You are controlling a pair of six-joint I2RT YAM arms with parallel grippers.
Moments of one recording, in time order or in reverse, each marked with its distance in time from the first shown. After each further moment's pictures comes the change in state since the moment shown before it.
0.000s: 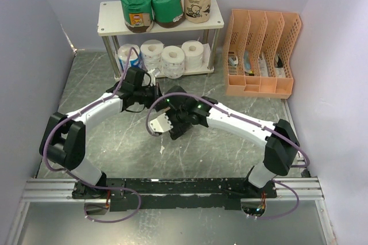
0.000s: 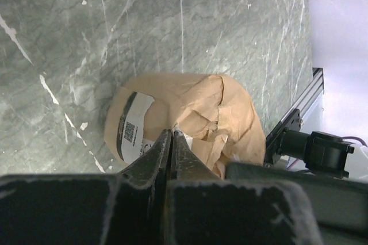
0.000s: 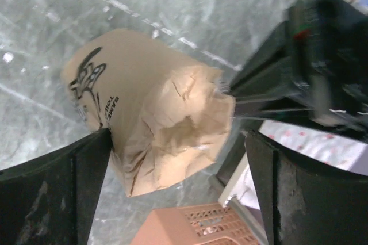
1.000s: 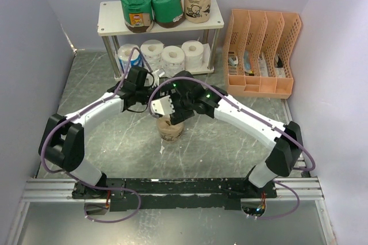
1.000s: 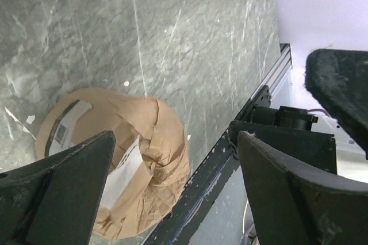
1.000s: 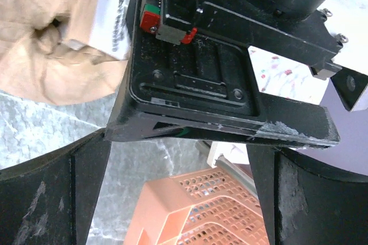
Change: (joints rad) left arm -0.037 -0.013 0.012 -0.024 0.103 -0.036; right arm -0.061 -0.030 0.134 -0.018 0.057 0.098
